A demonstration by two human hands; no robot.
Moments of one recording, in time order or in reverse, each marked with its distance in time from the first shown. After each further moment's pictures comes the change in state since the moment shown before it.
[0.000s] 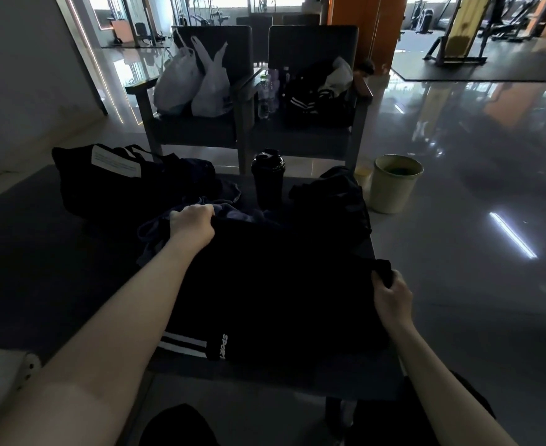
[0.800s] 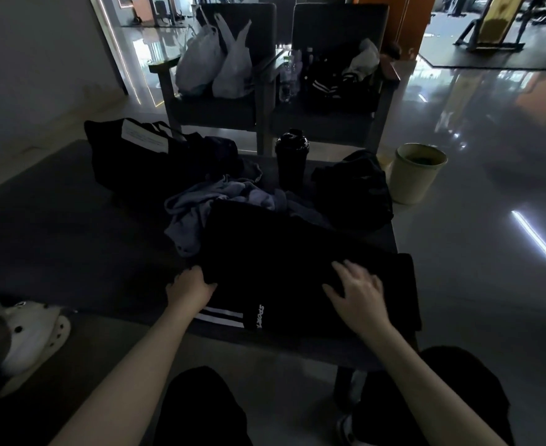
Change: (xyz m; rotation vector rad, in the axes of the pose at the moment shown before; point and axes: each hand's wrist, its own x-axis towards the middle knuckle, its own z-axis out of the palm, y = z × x) left_hand -0.132 -0.056 0.090 -0.324 -0.304 -0.325; right_hand -0.067 -0.002 0.046 -0.724 -0.330 -0.541
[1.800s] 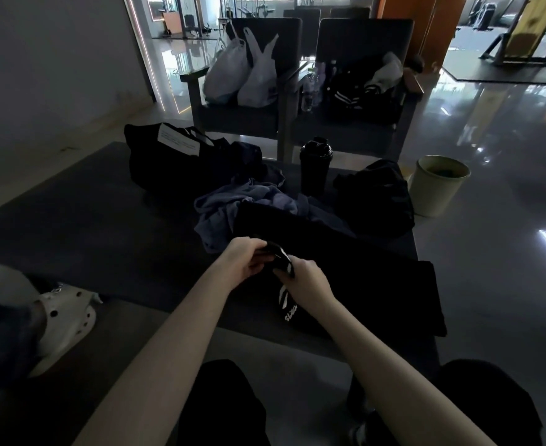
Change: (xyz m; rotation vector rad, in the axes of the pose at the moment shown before) left_hand -0.033 0.070 -0.053 -1.262 -0.319 -0.095; right_hand 0.015 -0.127 0.005 0.334 -0.087 -0.206
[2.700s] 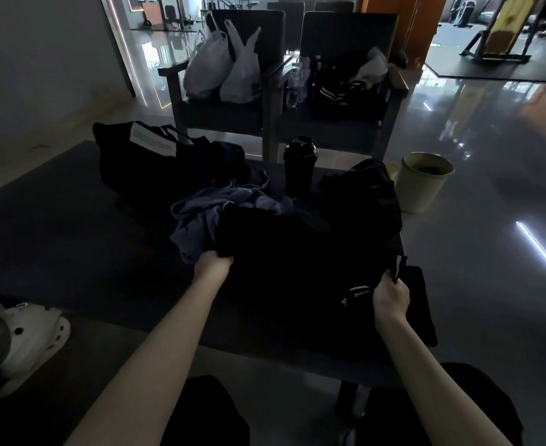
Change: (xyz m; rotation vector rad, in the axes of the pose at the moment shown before) left_hand 0.078 -0.028 -0.026 0.638 0.387 0.011; right_hand -0.017 0.109 -0.065 0.689 0.621 0.838
